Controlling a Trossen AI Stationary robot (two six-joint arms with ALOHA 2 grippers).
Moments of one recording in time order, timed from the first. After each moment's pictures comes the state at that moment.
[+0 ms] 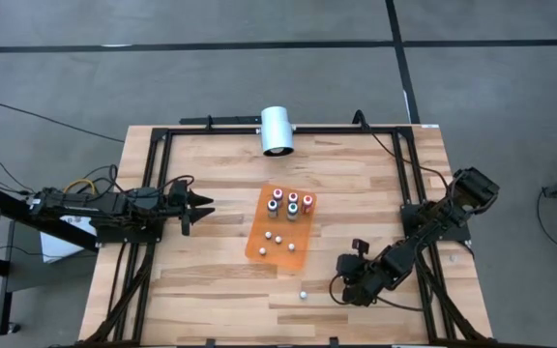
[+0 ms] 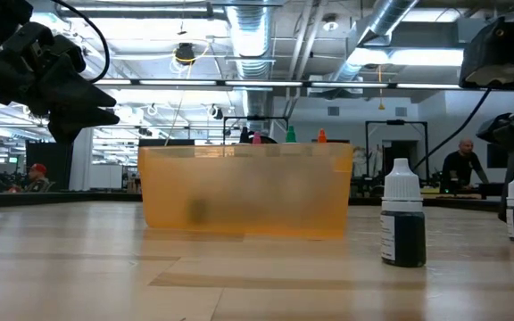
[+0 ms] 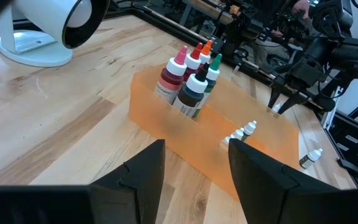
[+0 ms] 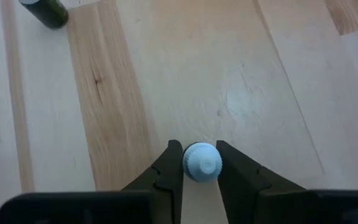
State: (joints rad) left arm -0.05 0.17 0.07 -0.11 -0.22 -0.48; right arm 0.74 1.64 0.77 -0.36 0.39 0.89
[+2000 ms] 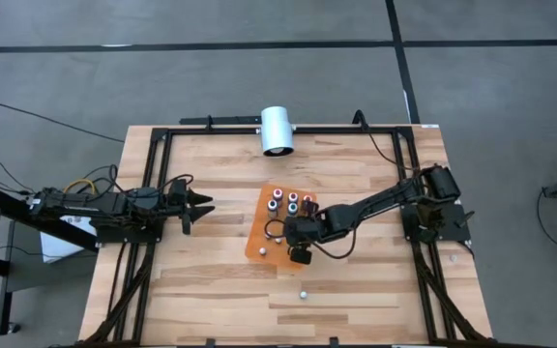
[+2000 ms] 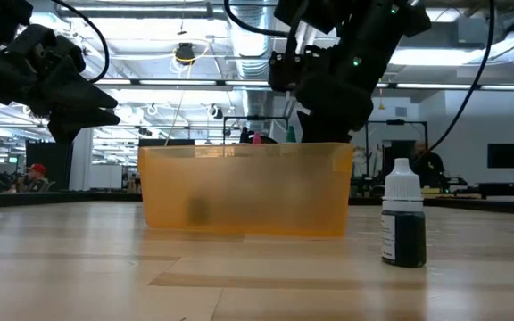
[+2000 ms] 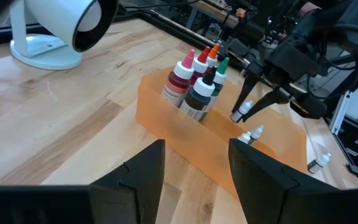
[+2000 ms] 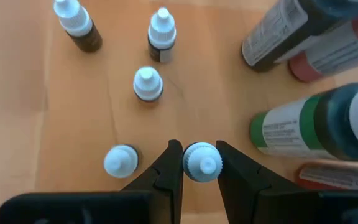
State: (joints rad) left arm -0.05 0.17 0.07 -0.12 -0.25 -0.48; right arm 0.22 1.87 1.20 -0.45 0.26 0.29
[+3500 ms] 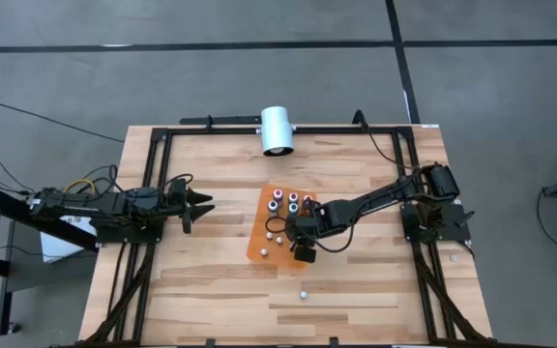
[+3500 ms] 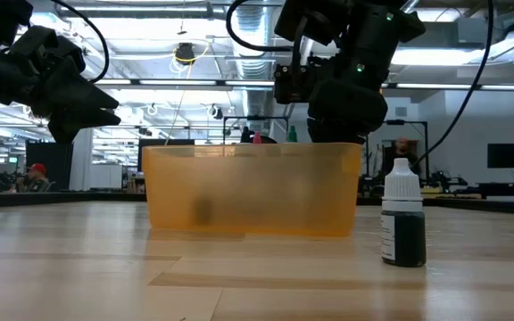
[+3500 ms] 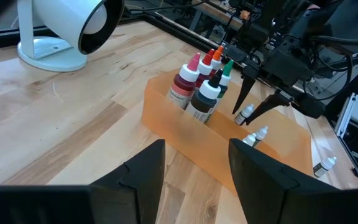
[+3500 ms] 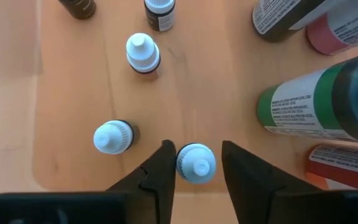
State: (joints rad) left arm -0.05 0.17 0.07 -0.12 -0.27 -0.48; right arm 0.19 1.87 1.20 -0.52 0.16 0.25
